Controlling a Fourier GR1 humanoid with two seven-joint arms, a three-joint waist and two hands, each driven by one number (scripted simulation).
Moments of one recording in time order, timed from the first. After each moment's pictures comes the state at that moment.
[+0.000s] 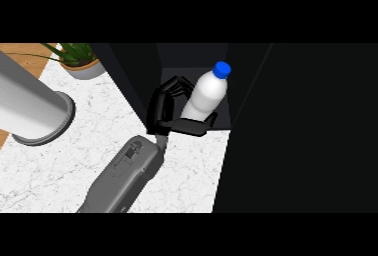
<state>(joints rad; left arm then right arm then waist) -0.62 0.00 -0.37 -1.01 0.37 0.45 -0.38 0.20 -0.28 0.58 -2.49 0.07 -0.27 0.27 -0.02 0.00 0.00</state>
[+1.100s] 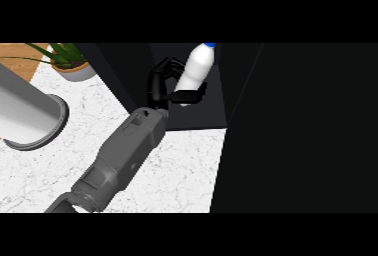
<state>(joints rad) -0.96 0.00 -0.30 -0.42 0.54 0.60 -0.54 0.27 -0.31 0.48 -2.49 0.01 -0.20 0.17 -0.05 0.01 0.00</state>
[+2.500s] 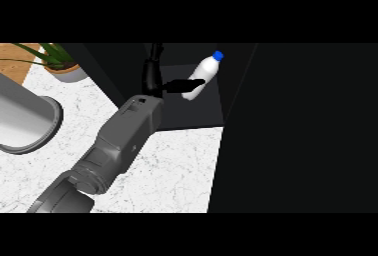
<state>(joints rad) -1.14 0.01 -0.21 -0.11 0.53 0.54 -0.68 0.28 -0.29 0.48 -2.47 -0.01 -0.14 0.13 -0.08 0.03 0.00</state>
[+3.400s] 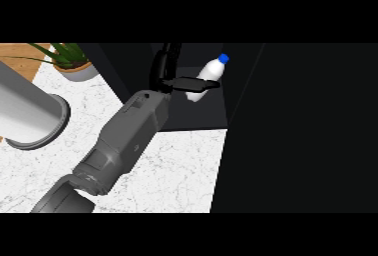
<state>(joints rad) -1.12 0.00 -0.21 -0.29 0.59 0.20 -0.68 0.33 -0.31 0.43 -2.48 -0.02 -0.10 0.12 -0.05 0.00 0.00</state>
